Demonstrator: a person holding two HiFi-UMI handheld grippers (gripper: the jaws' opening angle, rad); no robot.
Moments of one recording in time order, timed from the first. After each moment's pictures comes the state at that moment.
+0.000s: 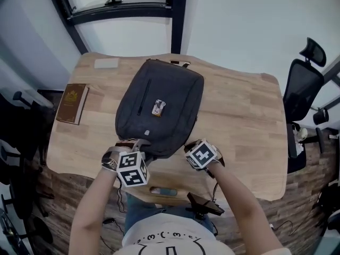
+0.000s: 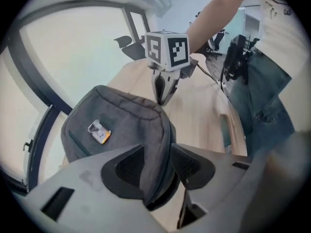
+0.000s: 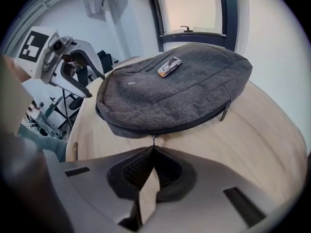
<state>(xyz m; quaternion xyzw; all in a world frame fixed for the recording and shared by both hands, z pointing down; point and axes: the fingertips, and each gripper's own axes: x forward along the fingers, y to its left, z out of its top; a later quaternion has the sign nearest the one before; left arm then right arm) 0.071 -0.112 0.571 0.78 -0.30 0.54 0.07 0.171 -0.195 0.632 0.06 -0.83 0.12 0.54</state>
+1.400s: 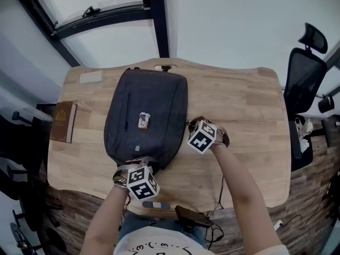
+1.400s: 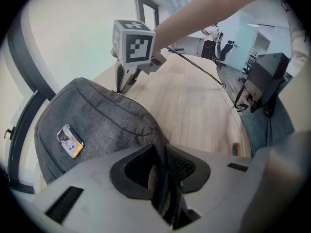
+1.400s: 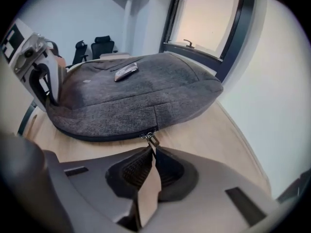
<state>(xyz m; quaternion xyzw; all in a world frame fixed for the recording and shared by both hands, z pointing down) 0.135 -0.149 0.608 0.79 -0.29 0.52 0.16 0.169 -0.358 0.631 0.10 -0.84 -0.06 0.53</state>
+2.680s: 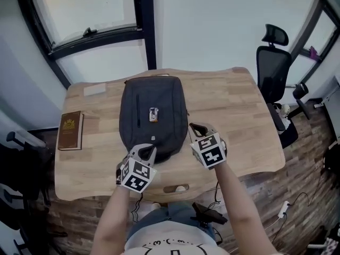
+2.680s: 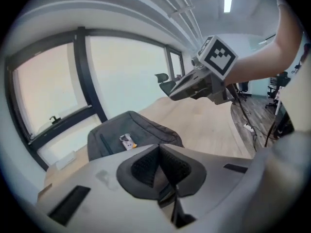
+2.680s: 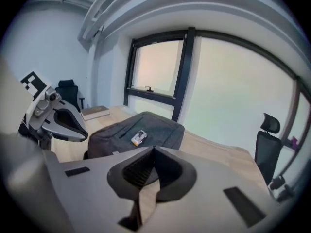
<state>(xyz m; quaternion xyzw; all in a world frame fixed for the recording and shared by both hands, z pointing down) 0.056 -0.122 0.495 0.81 -0.49 0.31 0.07 0.162 -0.224 0.453 0.35 -0.89 0.01 0.31</state>
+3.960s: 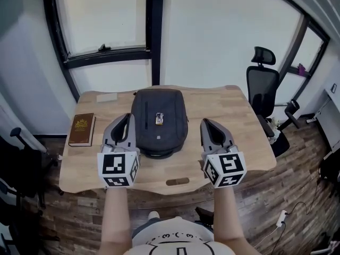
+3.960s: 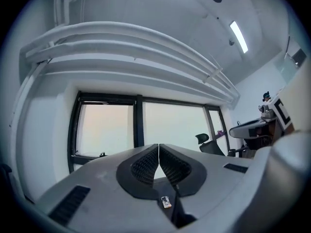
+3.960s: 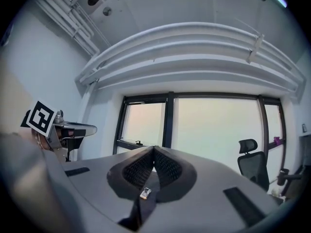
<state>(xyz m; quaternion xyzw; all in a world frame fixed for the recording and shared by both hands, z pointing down) -0.028 -0.033 0.226 0.72 -0.69 -0.02 -0.08 0.186 -0.077 0.231 0.45 -0.89 -0.06 0.02</state>
